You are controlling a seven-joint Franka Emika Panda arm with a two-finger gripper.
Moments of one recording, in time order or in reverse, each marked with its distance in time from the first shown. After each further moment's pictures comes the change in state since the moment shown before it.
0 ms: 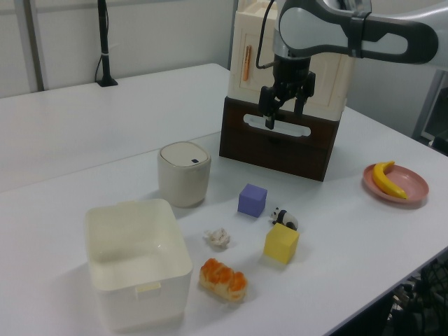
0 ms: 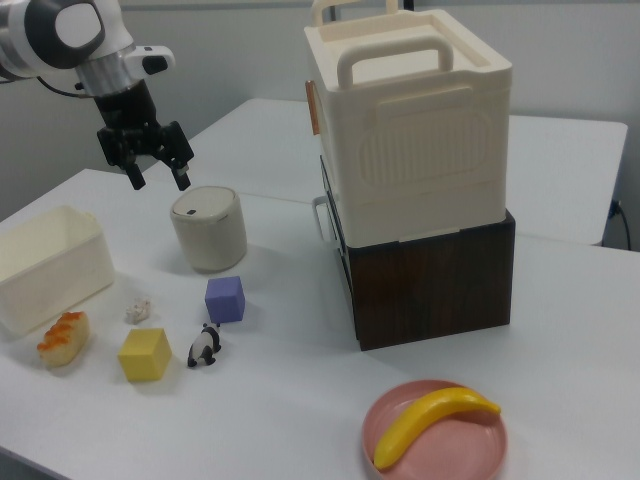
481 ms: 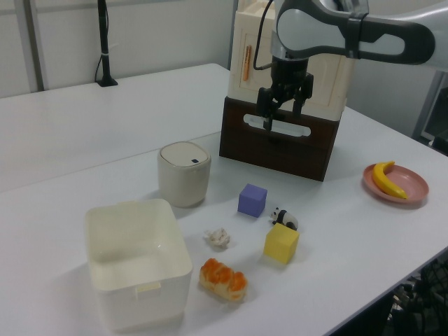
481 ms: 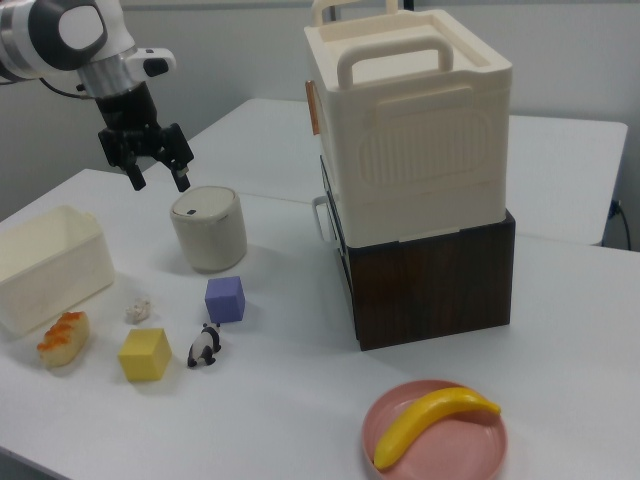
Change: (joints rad) arm 0.000 0.017 0.008 0.011 0.002 0.000 0.024
